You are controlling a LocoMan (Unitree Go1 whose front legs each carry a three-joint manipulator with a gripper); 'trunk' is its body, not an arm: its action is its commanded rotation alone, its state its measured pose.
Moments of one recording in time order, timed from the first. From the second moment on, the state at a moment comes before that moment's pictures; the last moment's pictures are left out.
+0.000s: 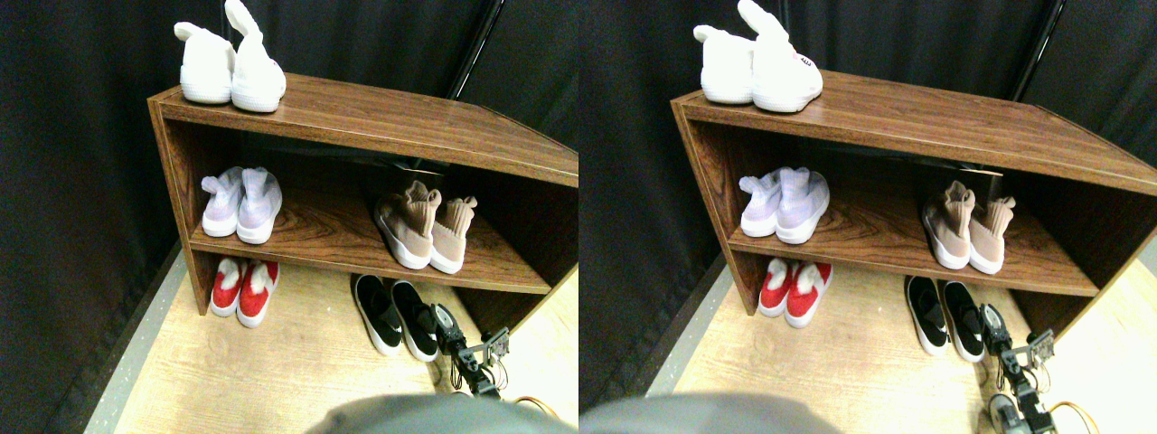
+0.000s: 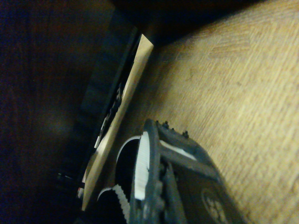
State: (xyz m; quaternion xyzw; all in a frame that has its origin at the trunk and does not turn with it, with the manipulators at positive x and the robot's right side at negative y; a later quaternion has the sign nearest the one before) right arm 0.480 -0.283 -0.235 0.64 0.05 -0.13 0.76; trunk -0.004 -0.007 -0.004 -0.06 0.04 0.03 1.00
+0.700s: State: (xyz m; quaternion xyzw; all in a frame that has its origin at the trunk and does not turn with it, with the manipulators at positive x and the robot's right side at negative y) right arm 0.479 -0.268 -0.233 0.64 0.05 -0.12 0.76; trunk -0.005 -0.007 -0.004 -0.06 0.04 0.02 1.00
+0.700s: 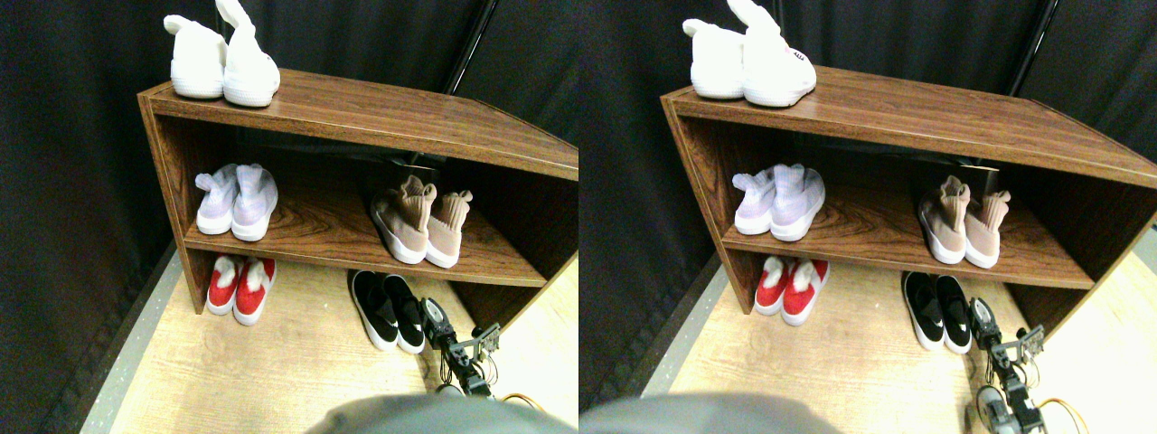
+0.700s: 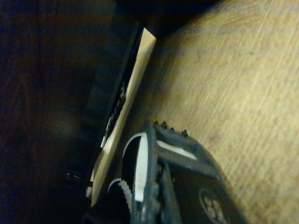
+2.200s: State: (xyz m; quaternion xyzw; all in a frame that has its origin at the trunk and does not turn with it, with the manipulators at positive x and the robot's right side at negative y) right arm 0.376 -0.268 -0.103 0.57 0.00 0.05 0.82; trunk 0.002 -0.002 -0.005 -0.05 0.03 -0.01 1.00
